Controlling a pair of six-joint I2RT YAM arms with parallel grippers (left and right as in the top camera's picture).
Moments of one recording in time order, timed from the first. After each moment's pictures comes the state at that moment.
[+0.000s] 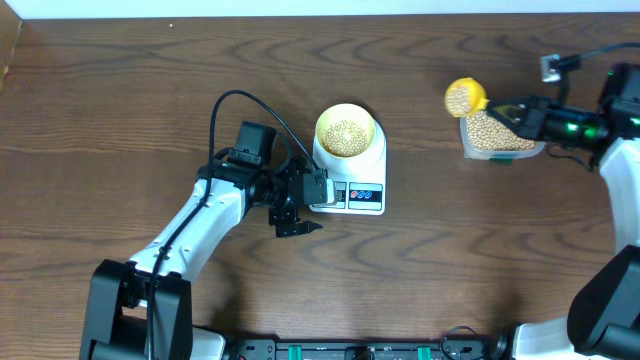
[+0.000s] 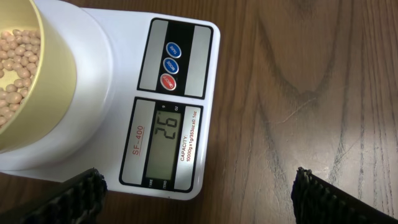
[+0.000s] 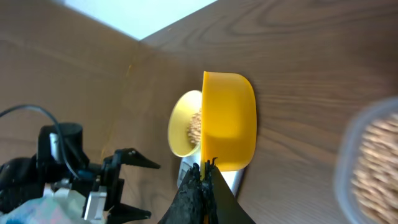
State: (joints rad) left arm -0.27 1.56 0.91 -0.60 0.62 1.19; right arm -0.29 1.65 1.26 -0.61 -1.10 0.01
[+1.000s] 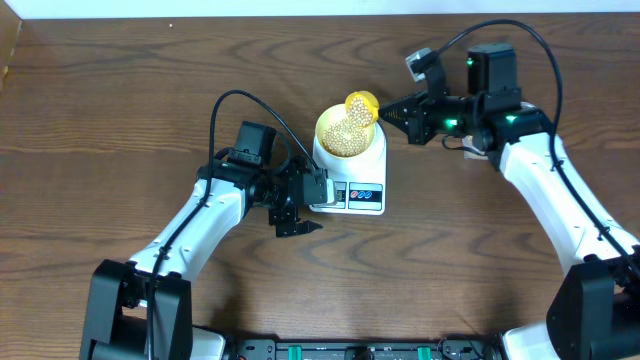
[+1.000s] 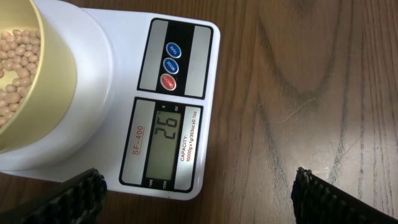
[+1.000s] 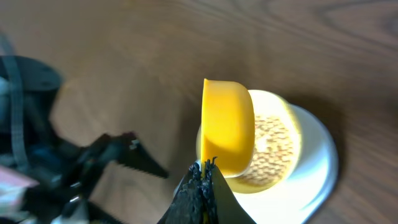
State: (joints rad) left arm -0.27 1.56 0.91 -0.60 0.62 1.19; right arm 0.21 1.65 1.26 -0.37 -0.80 0.03
